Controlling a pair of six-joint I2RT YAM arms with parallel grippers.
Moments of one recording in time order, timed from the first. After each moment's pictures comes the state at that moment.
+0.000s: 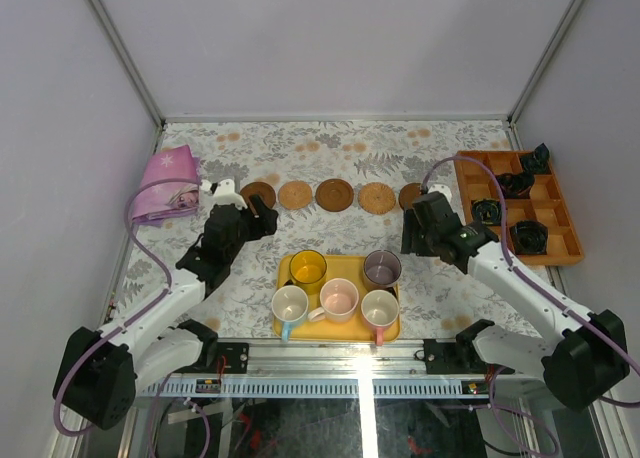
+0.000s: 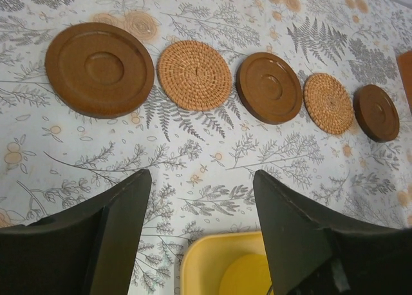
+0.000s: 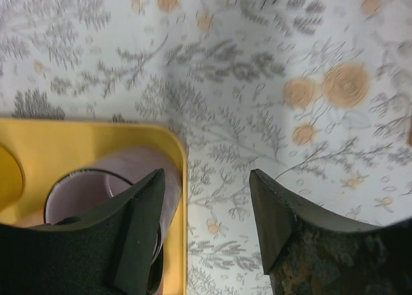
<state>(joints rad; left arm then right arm) -0.43 1.00 0.50 0.12 -0.18 -0.52 0.52 1.11 0.84 -0.64 0.24 0.48</state>
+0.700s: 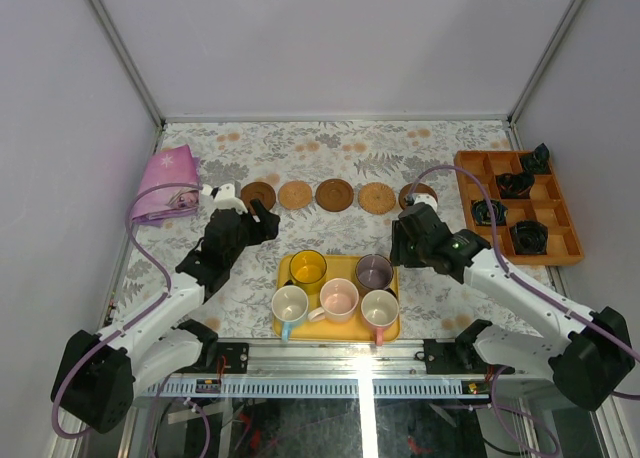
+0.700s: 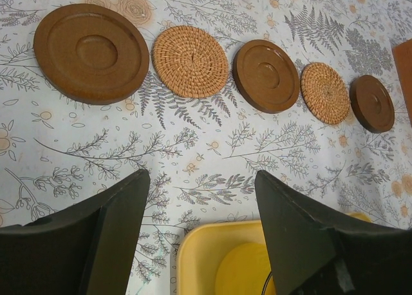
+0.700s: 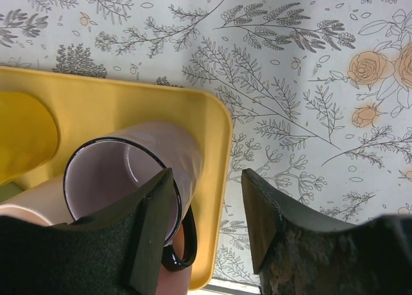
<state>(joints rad) -0.45 0.97 0.46 0.12 -0.16 -0.56 0.66 1.09 0.78 -0.65 0.19 0.58</state>
